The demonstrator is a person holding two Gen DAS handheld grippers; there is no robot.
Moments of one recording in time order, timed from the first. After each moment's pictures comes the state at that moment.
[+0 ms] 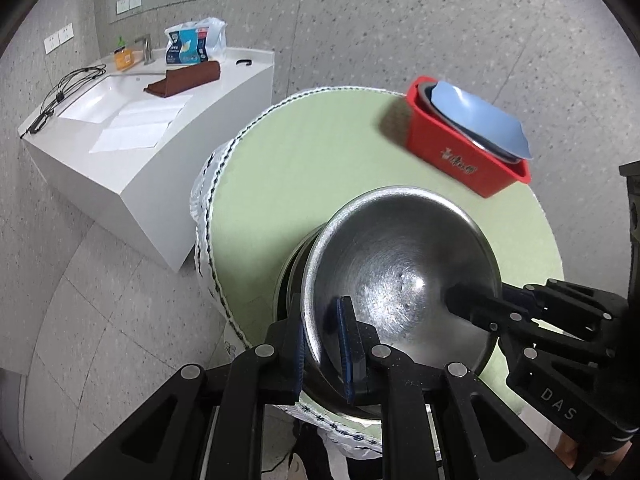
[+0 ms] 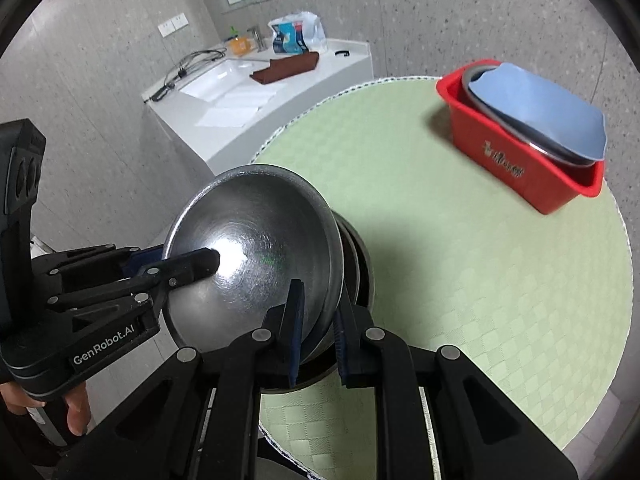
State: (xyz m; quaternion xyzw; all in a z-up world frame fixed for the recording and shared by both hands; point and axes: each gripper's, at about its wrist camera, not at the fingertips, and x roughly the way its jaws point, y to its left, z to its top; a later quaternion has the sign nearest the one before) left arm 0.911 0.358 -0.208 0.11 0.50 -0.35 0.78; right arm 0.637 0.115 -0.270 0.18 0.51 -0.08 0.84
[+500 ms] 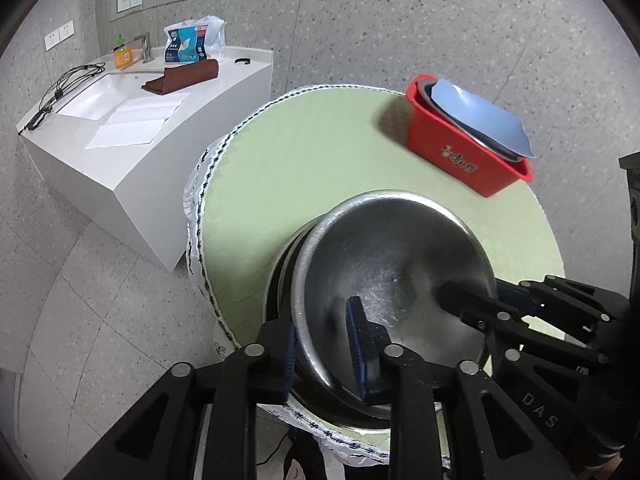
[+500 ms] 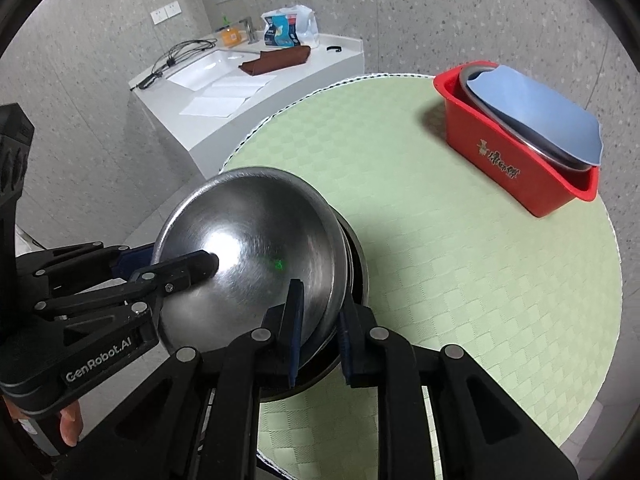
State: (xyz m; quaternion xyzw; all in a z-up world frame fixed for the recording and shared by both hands) left arm 0.909 0.360 -0.225 0.09 0.50 -0.36 0.79; right arm 0.640 0.122 -0.279 0.14 0.51 -0.10 0.84
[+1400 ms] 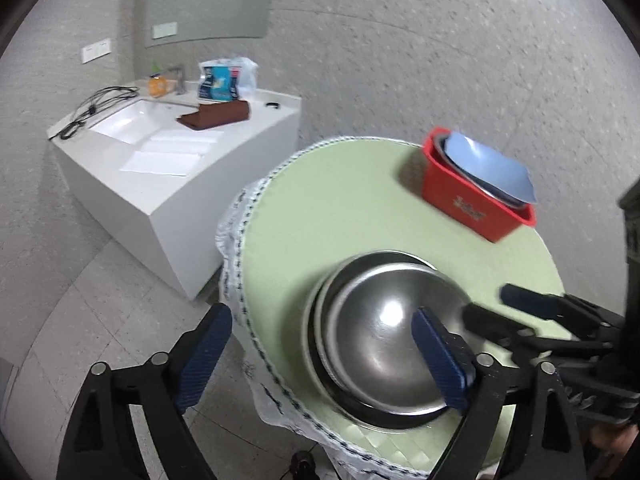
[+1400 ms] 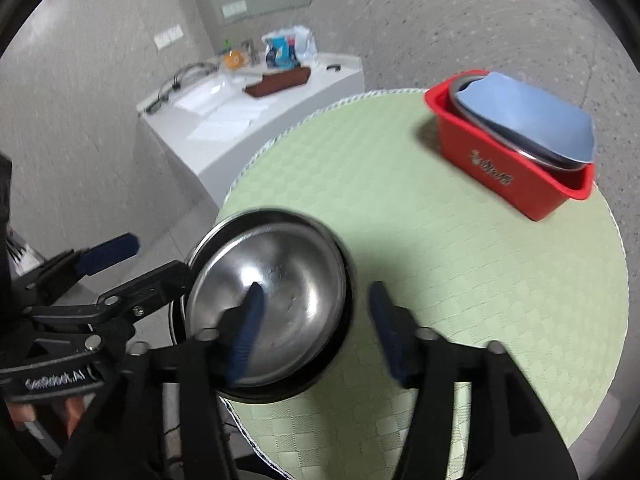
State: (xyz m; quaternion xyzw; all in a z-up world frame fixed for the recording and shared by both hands) left arm 0.881 0.402 -0.203 0.05 0.43 -0.32 0.84; right arm 0.622 0.106 -0.262 0.18 0.46 -0.10 0.86
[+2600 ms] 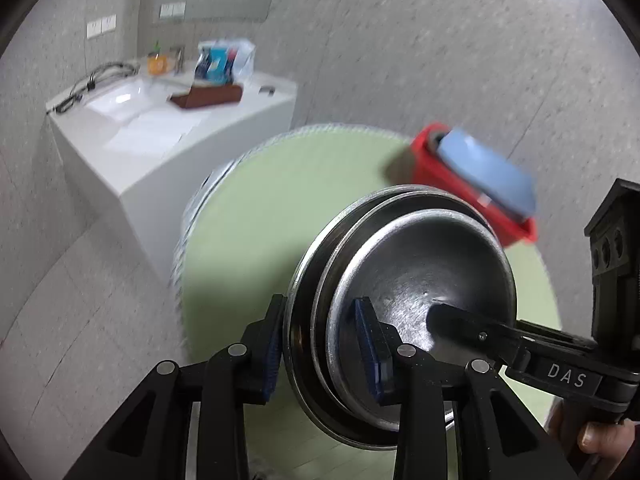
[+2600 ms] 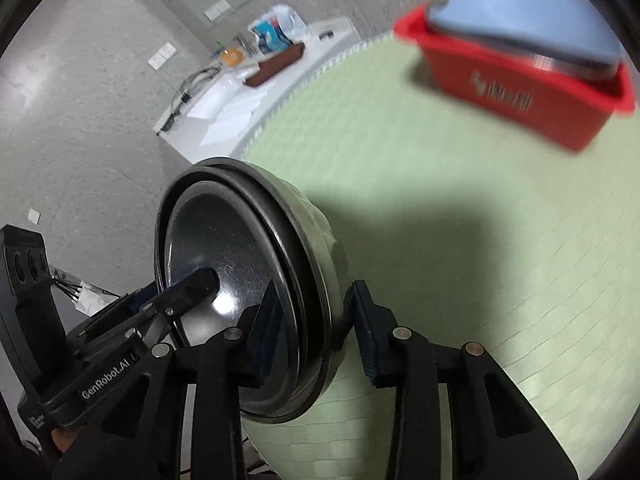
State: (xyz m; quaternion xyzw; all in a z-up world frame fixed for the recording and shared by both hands) left arm 0.893 0.331 -0.211 0.01 0.45 -0.31 0.84; right arm 0.636 0.036 -0.301 0.31 0.47 -0.03 0.83
